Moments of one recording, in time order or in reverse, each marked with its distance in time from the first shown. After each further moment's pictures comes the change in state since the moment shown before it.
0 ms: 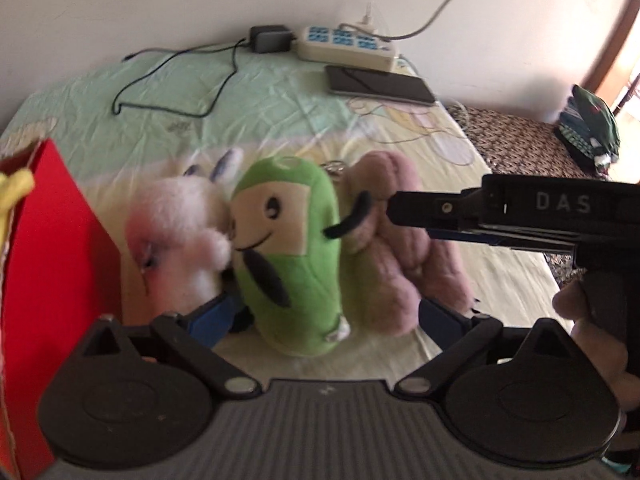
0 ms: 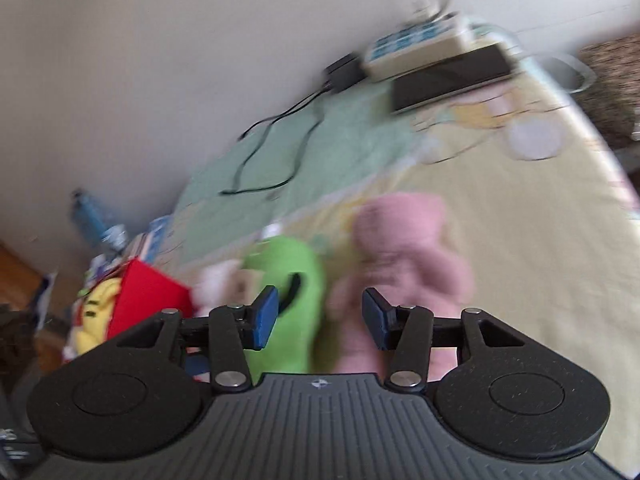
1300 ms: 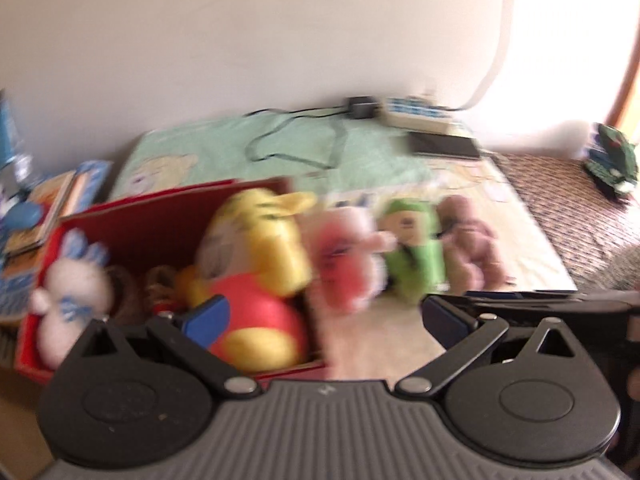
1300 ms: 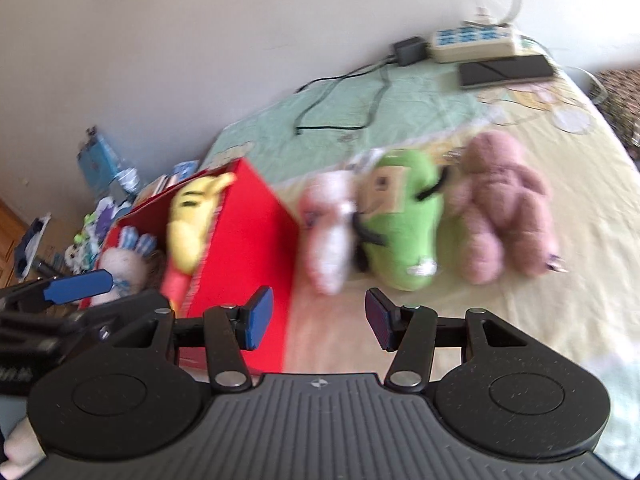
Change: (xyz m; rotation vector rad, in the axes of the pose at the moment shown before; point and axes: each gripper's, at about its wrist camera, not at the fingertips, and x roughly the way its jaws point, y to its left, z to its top) left arm -0.179 0.052 -0.045 0.028 -0.153 0.144; right arm -0.040 0.118 -0.080 -0.104 0.018 -0.114
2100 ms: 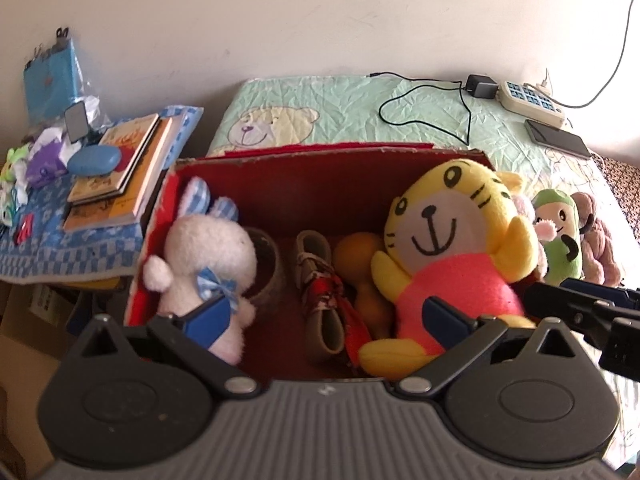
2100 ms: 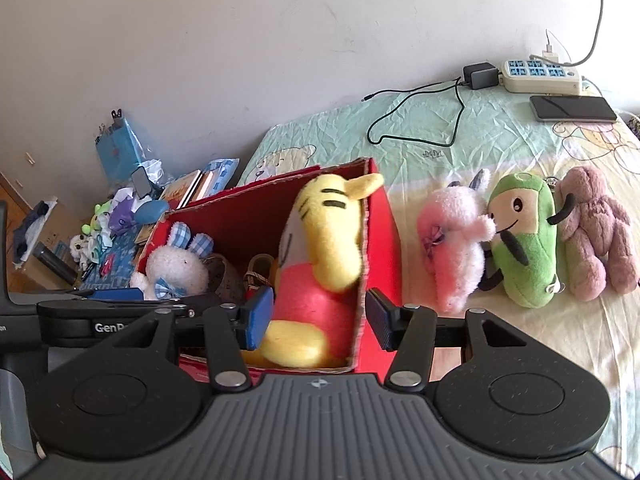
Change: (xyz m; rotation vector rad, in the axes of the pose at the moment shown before) left arm 0.014 0.145 -0.006 -0.134 0.116 0.187; right arm 0.033 0.124 -0.009 -0.102 -0.041 0.002
